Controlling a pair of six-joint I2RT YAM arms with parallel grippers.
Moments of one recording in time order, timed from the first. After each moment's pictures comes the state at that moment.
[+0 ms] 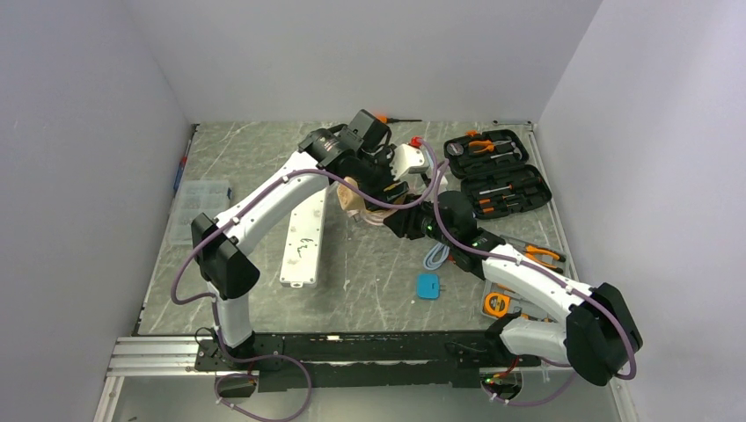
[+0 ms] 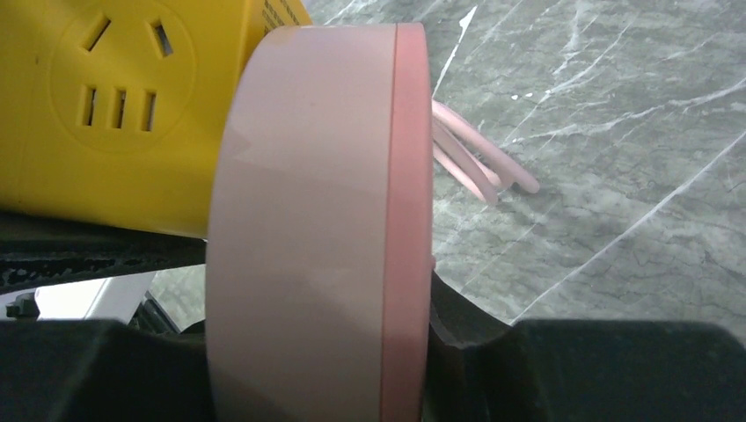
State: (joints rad) left arm -0.78 1.85 1.98 -1.02 0.31 0.51; right arm 0.62 1.17 0.66 0.15 -0.15 0.54
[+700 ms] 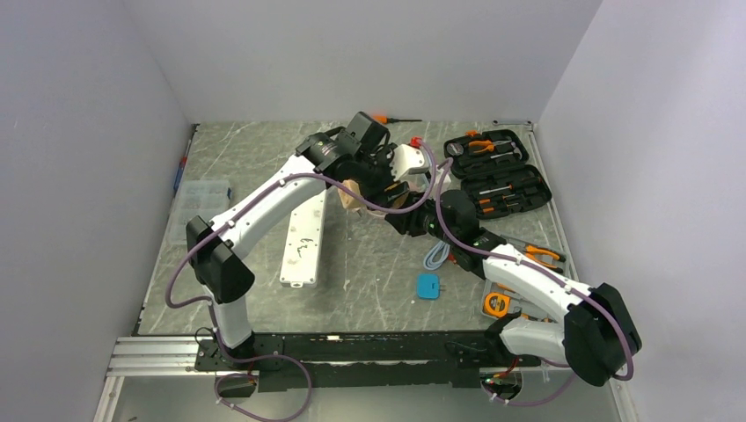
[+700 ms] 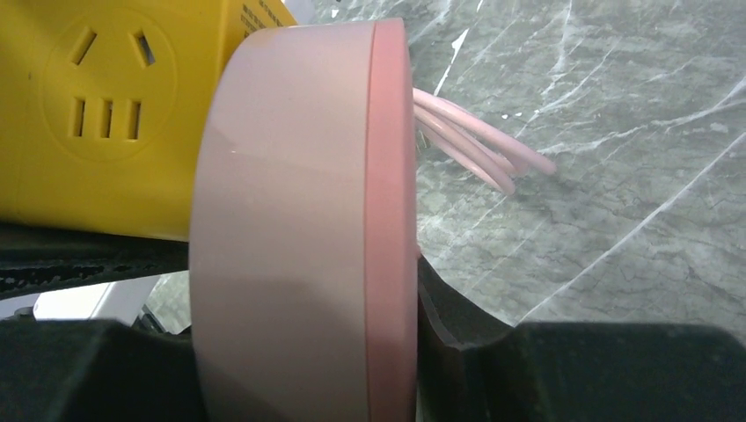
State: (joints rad) left arm -0.78 1.82 1.94 -0.96 0.29 0.52; right arm 0.59 1.17 0.65 0.19 -0.15 0.53
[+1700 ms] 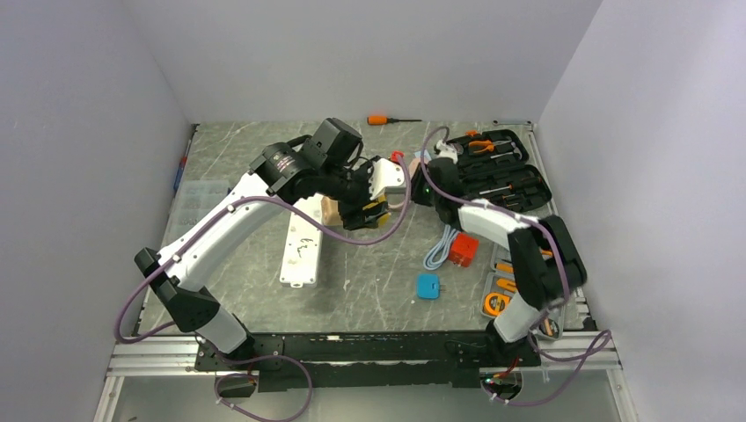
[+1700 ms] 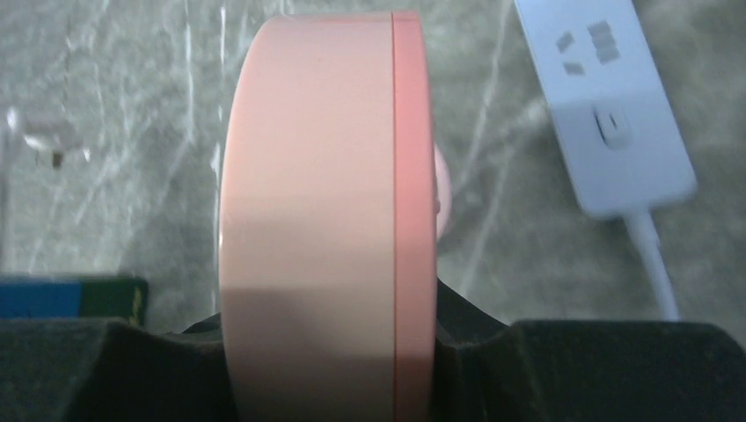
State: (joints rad) left arm -0.83 1.57 1.85 -1.09 0.41 0.56; right arm 0.42 1.57 0.86 0.15 0.08 0.56
